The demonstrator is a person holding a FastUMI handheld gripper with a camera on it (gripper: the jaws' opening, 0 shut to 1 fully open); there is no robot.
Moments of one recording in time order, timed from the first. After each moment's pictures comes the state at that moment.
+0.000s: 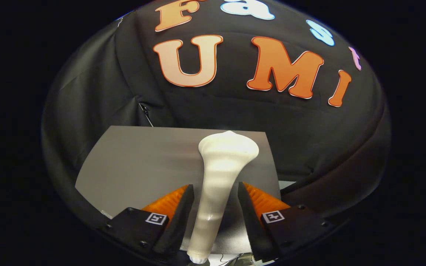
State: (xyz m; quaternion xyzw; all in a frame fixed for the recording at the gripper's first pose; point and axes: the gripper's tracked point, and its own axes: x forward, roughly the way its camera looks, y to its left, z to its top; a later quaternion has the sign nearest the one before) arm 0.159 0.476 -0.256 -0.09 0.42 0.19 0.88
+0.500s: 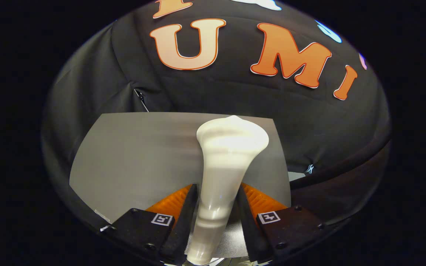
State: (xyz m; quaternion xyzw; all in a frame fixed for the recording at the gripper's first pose) arm 0.158 0.478 -0.291 -0.11 0.47 0.18 0.86
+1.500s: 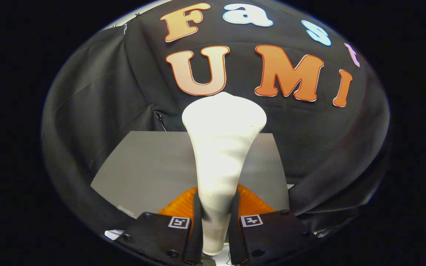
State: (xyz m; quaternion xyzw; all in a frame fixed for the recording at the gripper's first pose) arm 0.110 0.473 -0.217 -0.04 0.38 0.24 0.89
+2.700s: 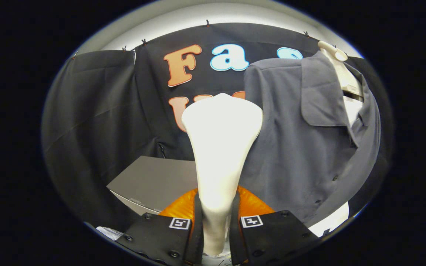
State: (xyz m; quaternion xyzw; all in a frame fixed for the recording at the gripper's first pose) arm 0.061 0.339 -0.065 -0.02 0.23 0.24 0.94
